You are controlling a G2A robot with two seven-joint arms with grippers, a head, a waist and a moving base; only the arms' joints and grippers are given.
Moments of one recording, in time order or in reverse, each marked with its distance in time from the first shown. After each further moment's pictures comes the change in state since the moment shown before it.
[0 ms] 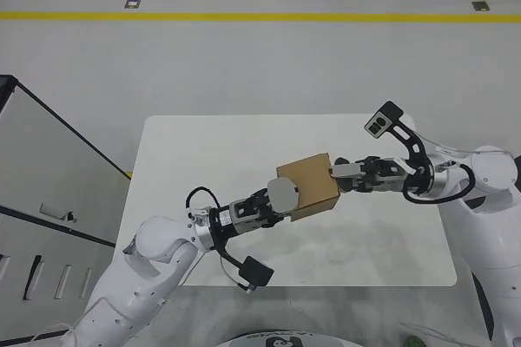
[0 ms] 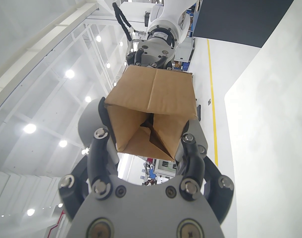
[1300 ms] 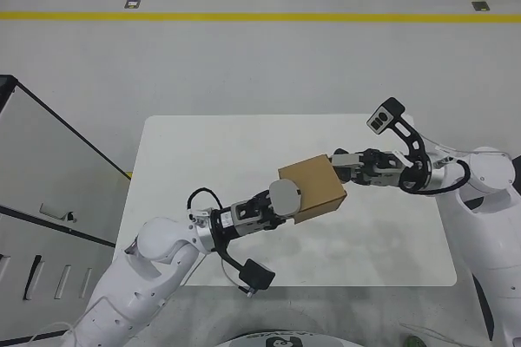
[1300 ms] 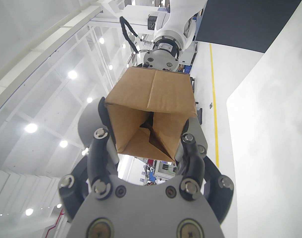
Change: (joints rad) left arm -0.006 0.007 0.020 -0.007 -0.016 0.009 -0.001; right arm -0.005 0.002 -0.007 0.004 0.013 0.009 -0.079
